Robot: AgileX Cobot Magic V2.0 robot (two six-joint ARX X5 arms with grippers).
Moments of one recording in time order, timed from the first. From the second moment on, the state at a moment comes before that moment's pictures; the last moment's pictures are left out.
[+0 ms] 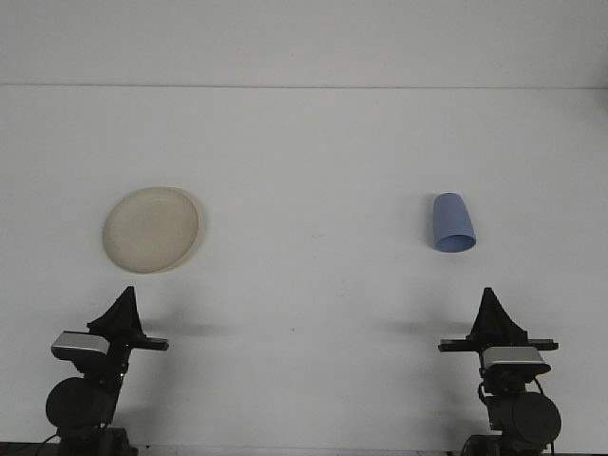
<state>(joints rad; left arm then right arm) -0.03 0.00 0.03 0.17 0.04 -0.05 -0.01 0.00 0.01 0.17 -0.05 0.05</state>
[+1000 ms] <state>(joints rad) -0.03 0.00 0.03 0.17 0.04 -0.05 -0.01 0.33 0.68 -0.55 -0.05 0.05</state>
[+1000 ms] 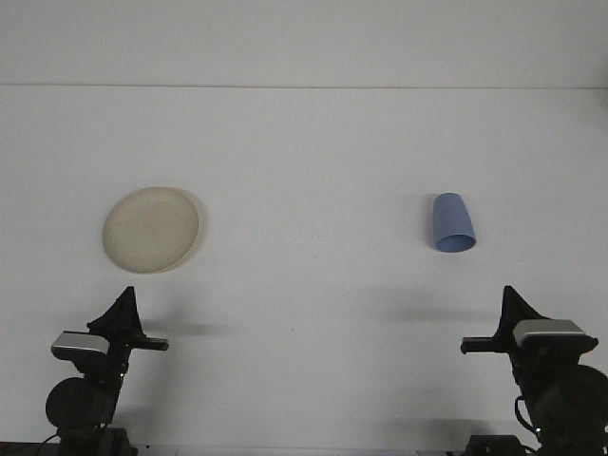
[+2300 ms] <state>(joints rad) -0.03 0.00 0.03 0.17 0.04 -0.05 -0.01 0.67 0.93 -0.88 -0.05 0.05</state>
